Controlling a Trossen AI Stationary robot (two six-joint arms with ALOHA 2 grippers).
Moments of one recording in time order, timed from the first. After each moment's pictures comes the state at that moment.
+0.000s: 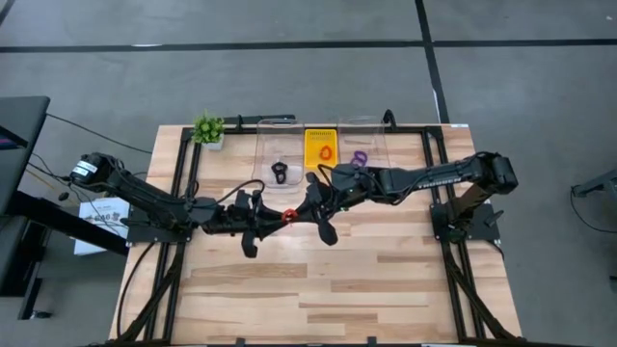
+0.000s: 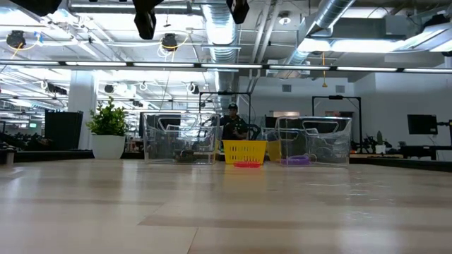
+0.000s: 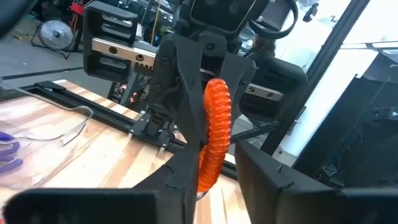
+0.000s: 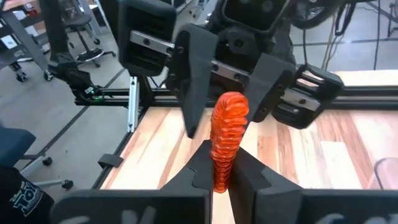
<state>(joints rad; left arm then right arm) -0.37 1.20 0.52 0.79 -0.37 -0.38 0.06 1.62 1.30 -0.01 -0.23 0.04</state>
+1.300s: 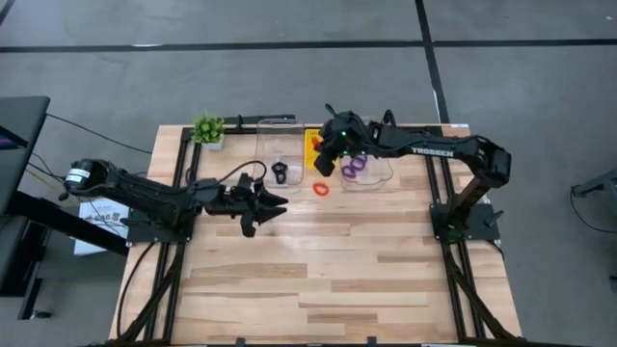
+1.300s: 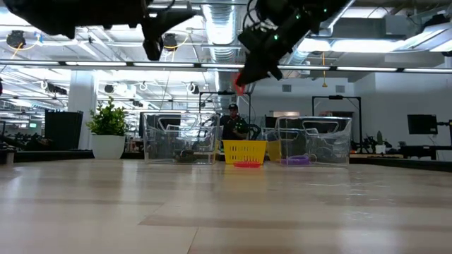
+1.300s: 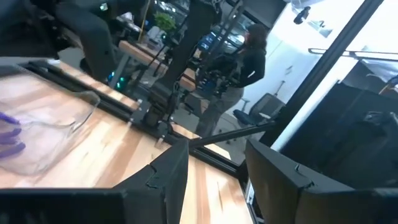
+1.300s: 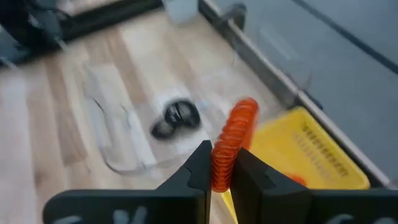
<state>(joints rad) -0.12 1.15 0.44 0.79 -0.06 -0.50 -0.35 1.65 1.30 -0.32 0.03 0.08</state>
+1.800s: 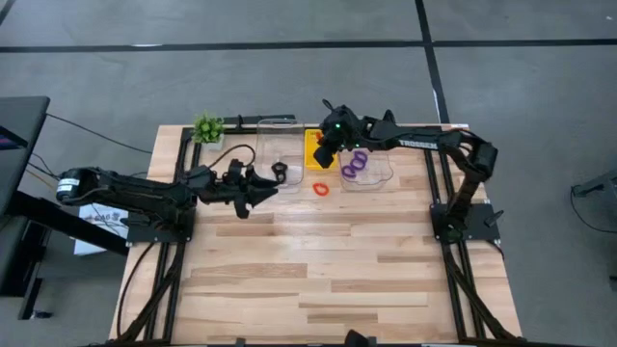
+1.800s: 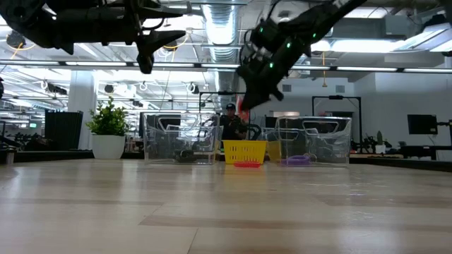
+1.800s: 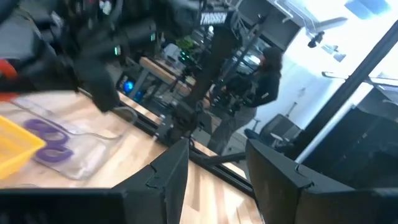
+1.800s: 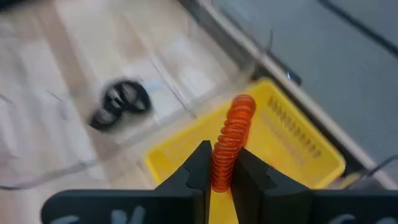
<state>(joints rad) 0.07 1.05 0.34 0.83 0.04 -0.56 -0.46 1.77 1.30 -0.30 0.02 0.06</state>
